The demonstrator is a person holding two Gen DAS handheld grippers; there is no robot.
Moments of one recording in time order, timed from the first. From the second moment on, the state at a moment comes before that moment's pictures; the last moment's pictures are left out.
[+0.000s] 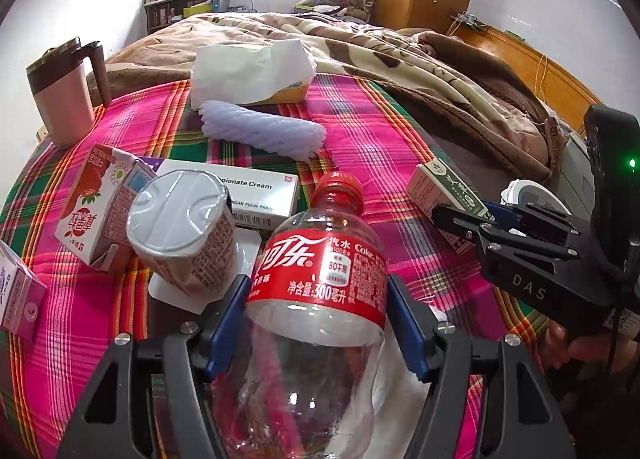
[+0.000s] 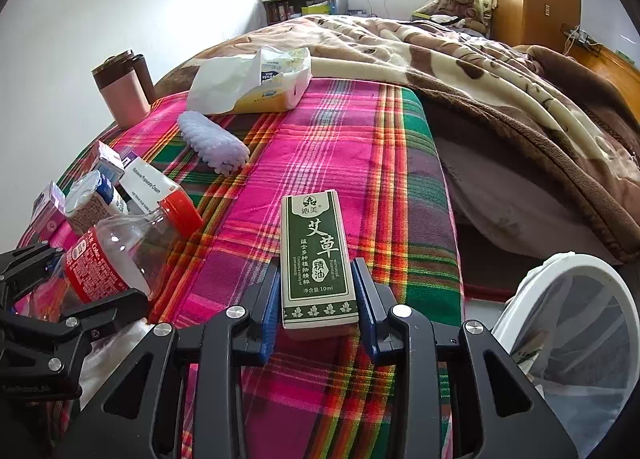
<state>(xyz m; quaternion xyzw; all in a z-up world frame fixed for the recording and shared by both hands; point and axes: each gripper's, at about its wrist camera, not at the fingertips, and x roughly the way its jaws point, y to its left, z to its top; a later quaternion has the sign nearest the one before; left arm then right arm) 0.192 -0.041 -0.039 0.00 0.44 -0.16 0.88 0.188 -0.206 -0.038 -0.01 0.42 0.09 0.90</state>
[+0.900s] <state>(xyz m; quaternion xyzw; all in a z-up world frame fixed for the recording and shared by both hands) 0.146 -0.042 0.014 0.00 0.37 -0.16 0.91 0.145 -0.211 0.000 0.02 0.36 0.09 0.93</state>
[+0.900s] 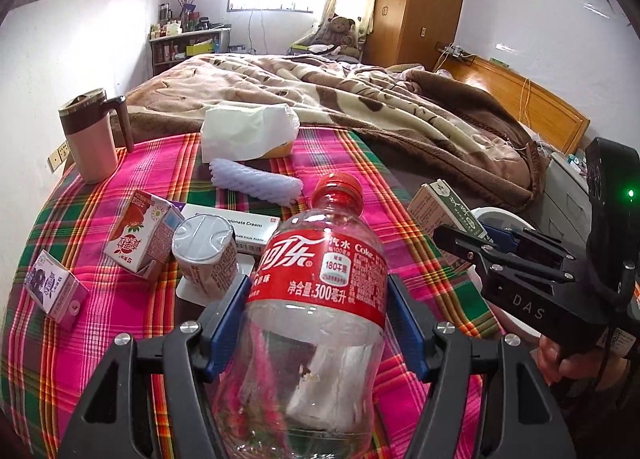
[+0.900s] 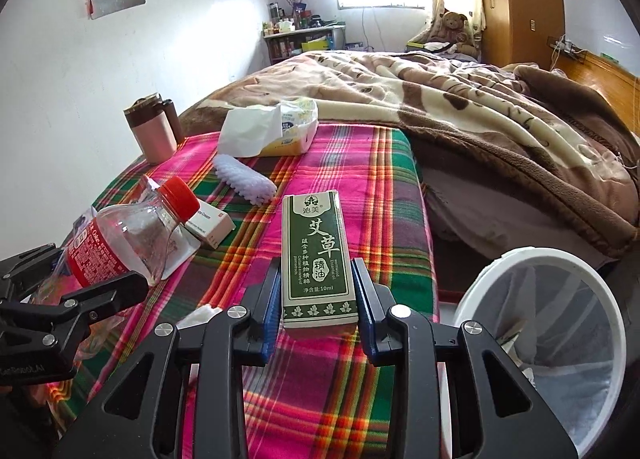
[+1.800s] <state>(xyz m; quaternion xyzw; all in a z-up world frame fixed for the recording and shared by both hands) 0.099 -0.129 0.047 0.01 0.31 -0.27 0.91 0.072 -0.288 0.026 0.06 0.31 -0.02 0.95</state>
